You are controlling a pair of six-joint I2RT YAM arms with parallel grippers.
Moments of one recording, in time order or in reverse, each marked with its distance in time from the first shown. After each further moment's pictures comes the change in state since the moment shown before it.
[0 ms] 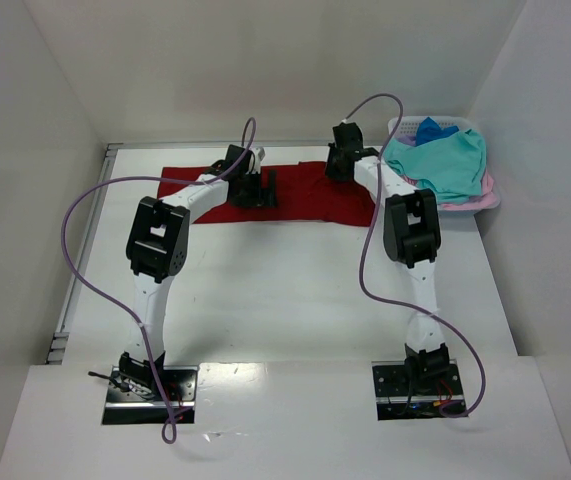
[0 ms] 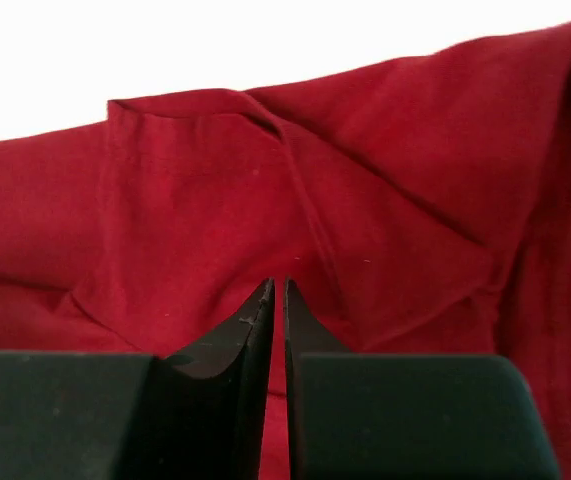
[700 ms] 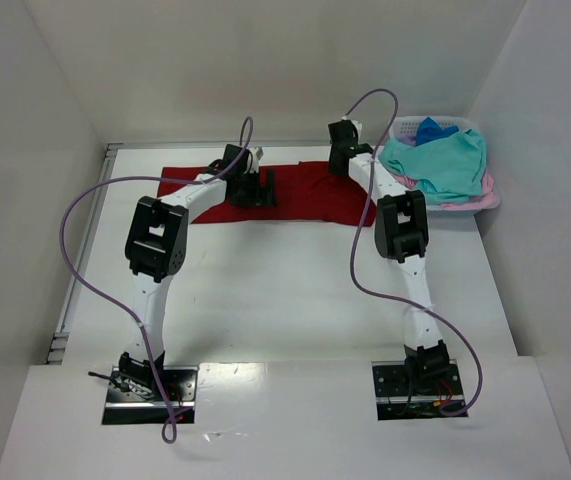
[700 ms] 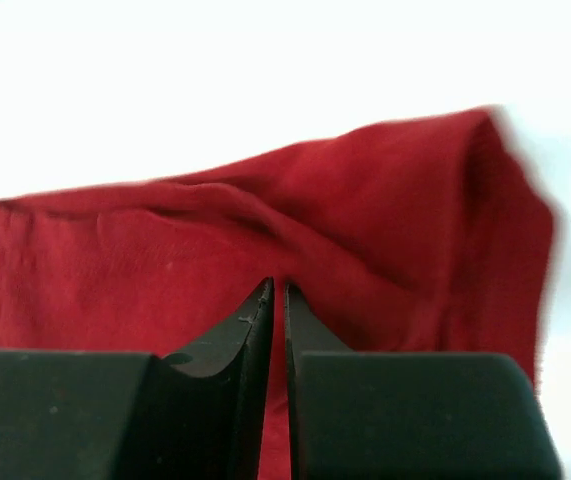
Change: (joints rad) left arm 0.013 0.002 0.000 0.005 0.020 0.000; right arm 0.000 0.168 0.233 -0.092 0.171 -0.045
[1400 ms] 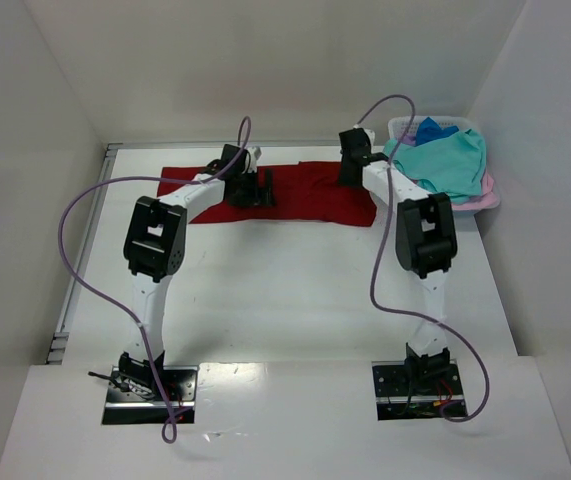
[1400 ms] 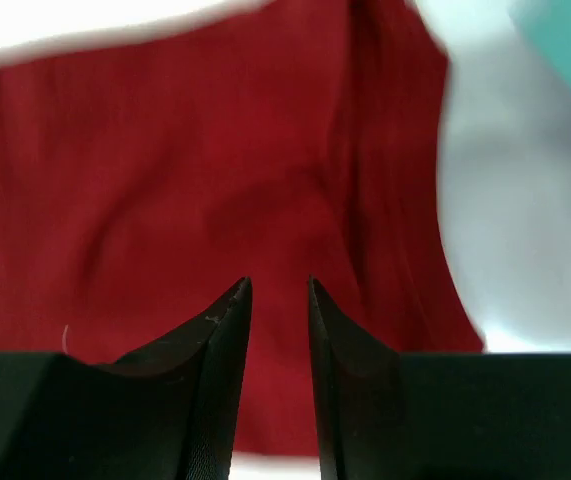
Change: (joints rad) left arm 0.006 -0.004 -0.006 0.006 0.003 0.000; right arm 0.000 -0.299 -0.395 0.068 0.036 0.009
